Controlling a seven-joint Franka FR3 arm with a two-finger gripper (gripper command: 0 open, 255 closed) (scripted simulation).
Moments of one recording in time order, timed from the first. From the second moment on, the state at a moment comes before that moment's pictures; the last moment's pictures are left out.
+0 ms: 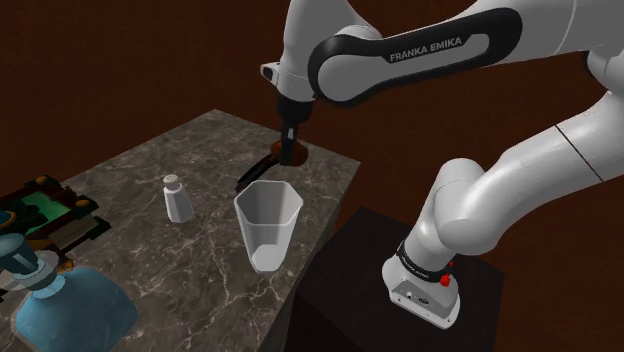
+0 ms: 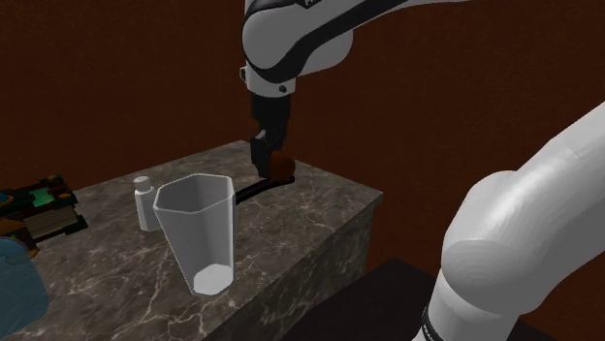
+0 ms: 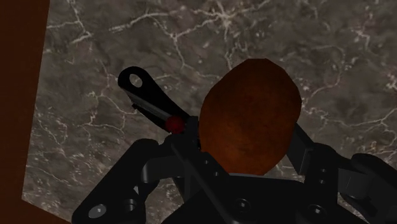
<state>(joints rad) 0.27 -0.53 0.09 -2.52 -0.01 2.12 -0.36</state>
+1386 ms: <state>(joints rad) 0.28 -0.47 0.12 -2.24 0.00 1.89 -0.31</state>
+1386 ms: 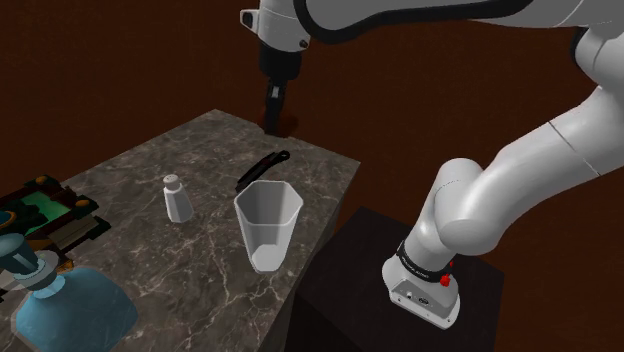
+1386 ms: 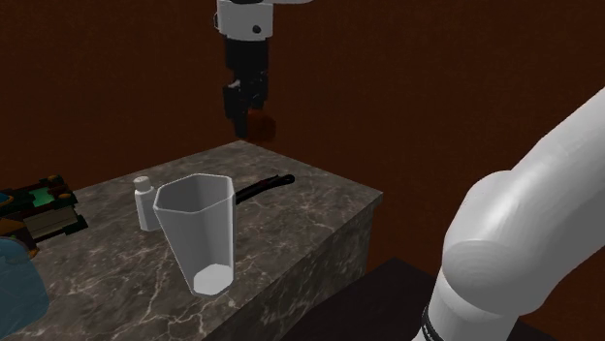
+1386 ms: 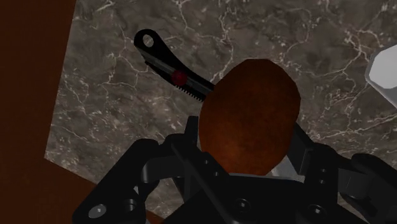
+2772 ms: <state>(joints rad) 0.44 0.32 0.35 -1.34 -0.21 1.74 0.09</state>
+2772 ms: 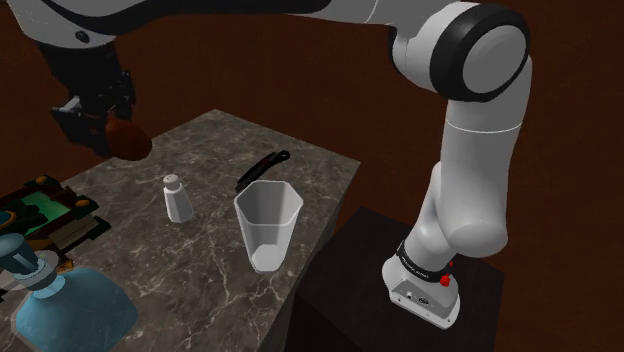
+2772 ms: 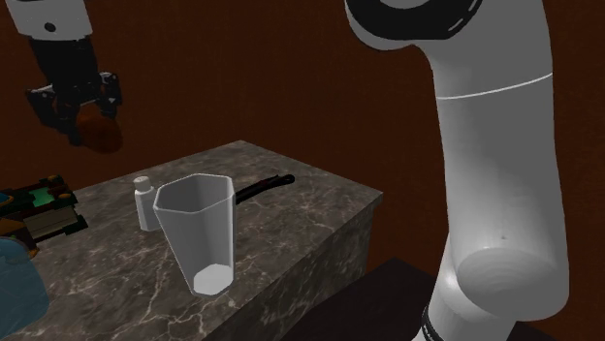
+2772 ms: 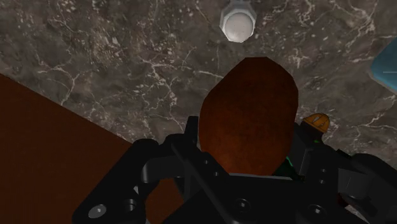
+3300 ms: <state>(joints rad) 0.45 0.36 0.34 -1.38 -0.23 1.81 0.11</state>
